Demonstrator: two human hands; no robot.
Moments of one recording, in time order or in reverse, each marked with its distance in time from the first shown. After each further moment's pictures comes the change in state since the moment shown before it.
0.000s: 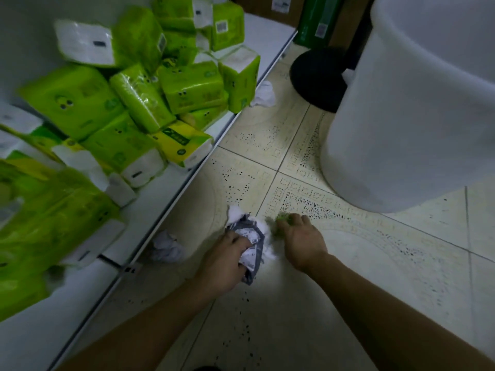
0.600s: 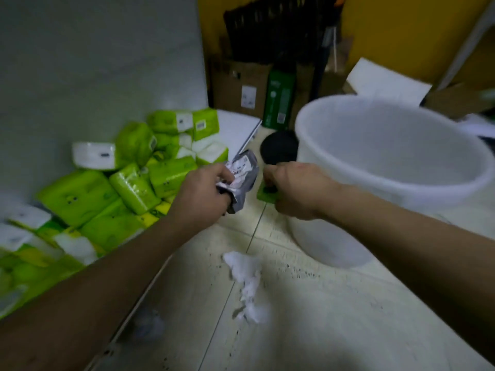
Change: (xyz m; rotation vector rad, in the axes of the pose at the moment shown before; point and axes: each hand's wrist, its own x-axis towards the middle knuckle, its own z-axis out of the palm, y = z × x) left_hand 0.062 0.144 -0.224 -0.161 0.557 0.222; right_hand -0.021 0.023 -0.295 -0.162 0.227 -0.161
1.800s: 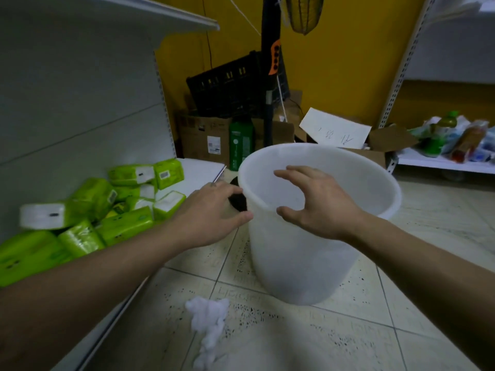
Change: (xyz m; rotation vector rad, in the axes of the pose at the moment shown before) left_hand 0.048 0.105 0.036 0.320 -0.219 0.305; right_hand -0.078 0.123 -0.020 0.316 0.404 0.213
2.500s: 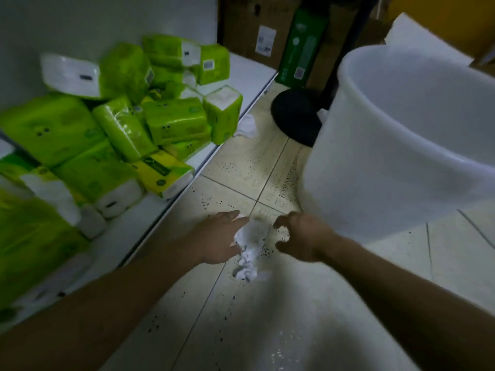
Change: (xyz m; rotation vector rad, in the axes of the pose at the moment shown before) left_hand -0.158 -0.152 0.177 -0.087 -0.569 -0.167; right_hand -0.039 -0.079 0.224 -0.079 -0.795 0.010
